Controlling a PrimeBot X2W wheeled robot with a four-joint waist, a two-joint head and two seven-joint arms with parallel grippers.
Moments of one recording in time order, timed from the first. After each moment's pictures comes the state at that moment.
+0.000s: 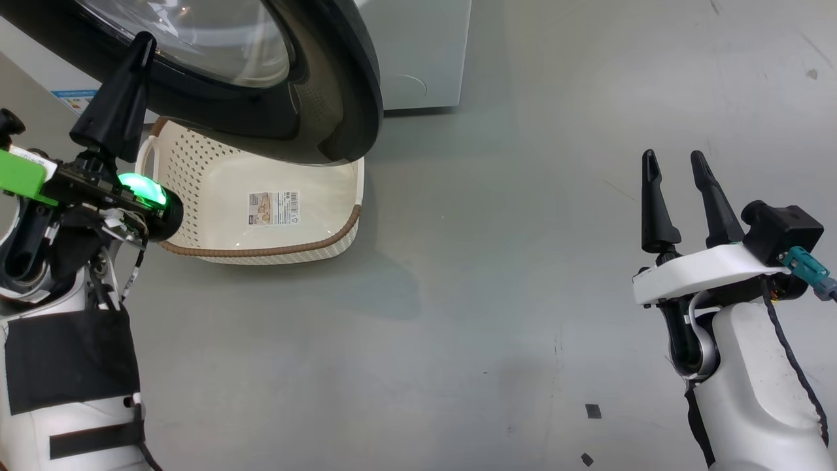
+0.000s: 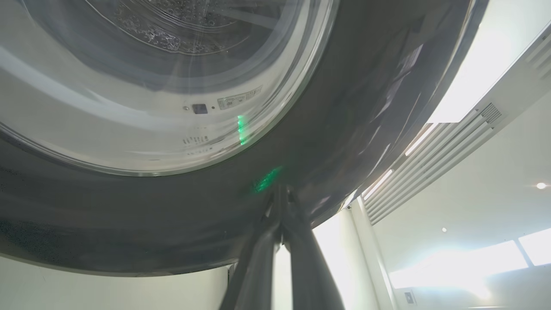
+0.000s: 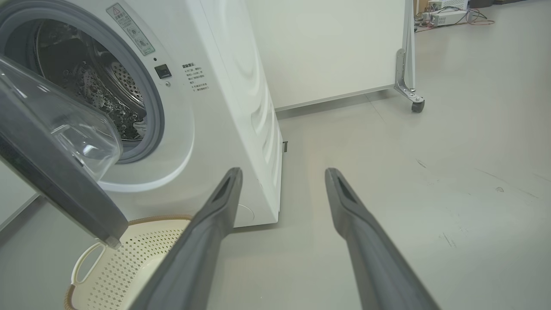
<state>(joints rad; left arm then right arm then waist) -0.44 0.02 0.23 0.15 -1.81 -0.12 0.63 -0.21 -0.06 0.14 0.28 0.36 0.12 -0.26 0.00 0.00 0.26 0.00</state>
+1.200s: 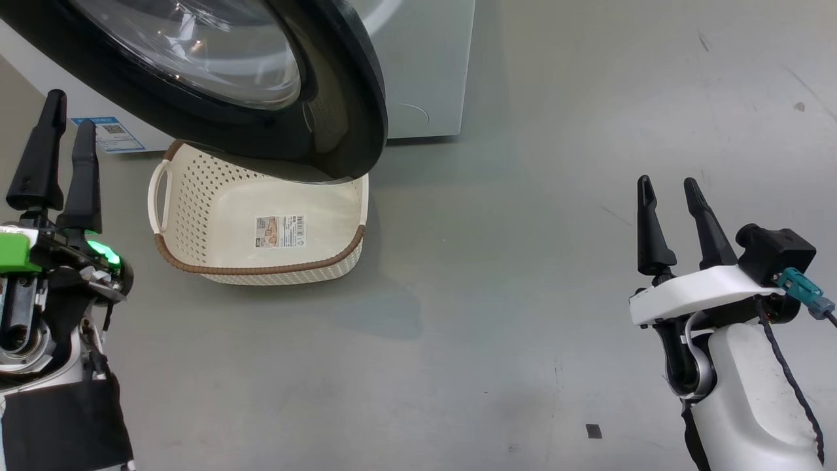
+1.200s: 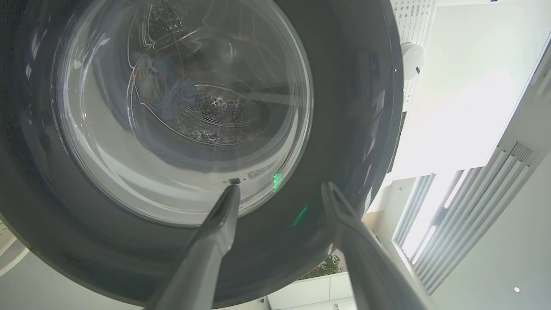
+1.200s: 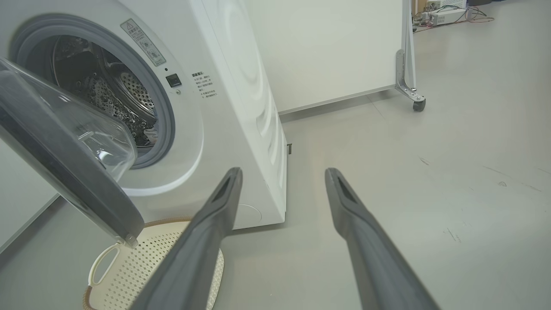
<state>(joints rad) -0.24 0.02 0.29 0.01 -1.69 -0.12 0.35 -0.15 -0.06 0.14 0.29 0.40 0.12 -0.26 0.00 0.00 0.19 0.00</state>
